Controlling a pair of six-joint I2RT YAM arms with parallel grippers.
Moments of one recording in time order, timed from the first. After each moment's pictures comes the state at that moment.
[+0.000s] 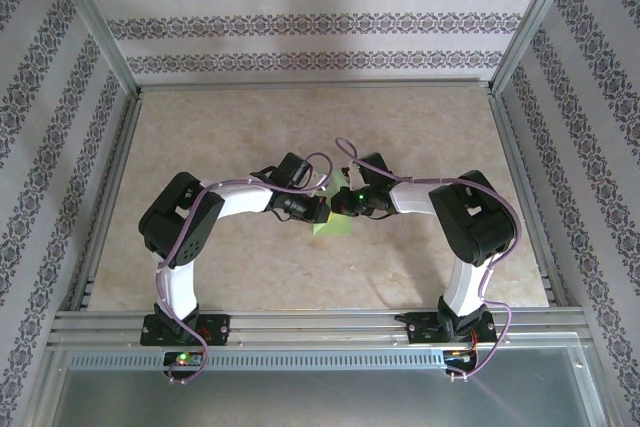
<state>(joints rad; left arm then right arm) -0.60 1.91 1.07 -0.19 0.58 -0.36 0.47 1.83 0.86 -0.01 -0.54 0.55</state>
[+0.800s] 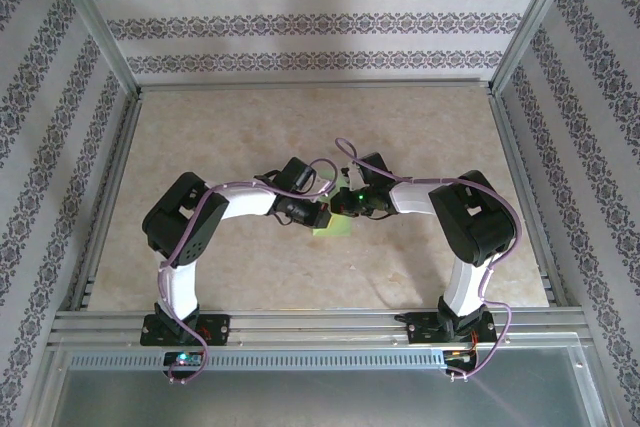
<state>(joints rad) -0.62 1.92 1.05 -0.20 0.54 -0.29 0.47 1.83 0.86 -0.01 -0.54 0.55</state>
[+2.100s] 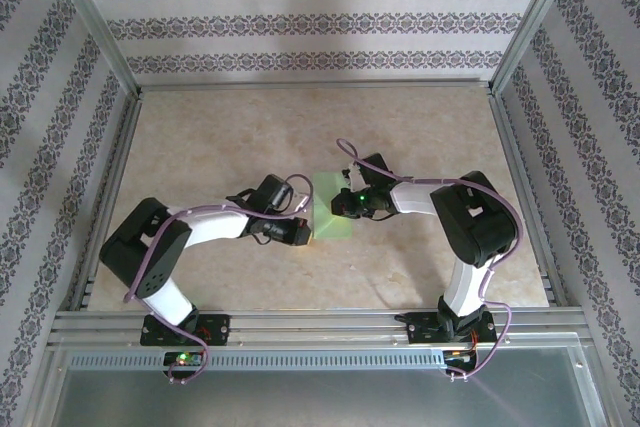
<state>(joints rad) -0.60 1.61 0.76 -0.16 0.51 -0.37 0.47 1.81 0.86 -0.07 -0.56 0.56</state>
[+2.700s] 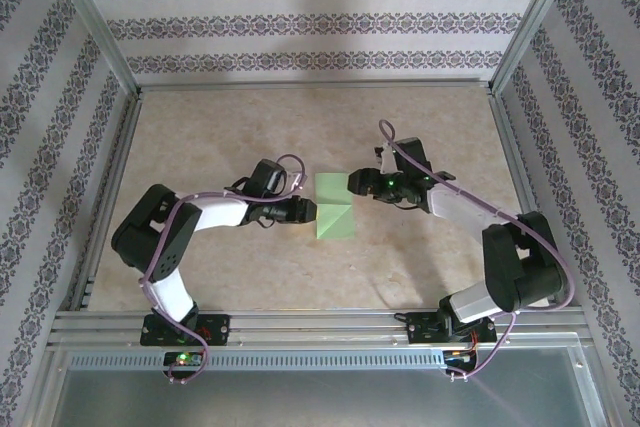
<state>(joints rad) -0.51 1.76 0.82 0.06 0.58 -0.52 0.33 1.47 0.81 -0.22 -0.49 0.54</state>
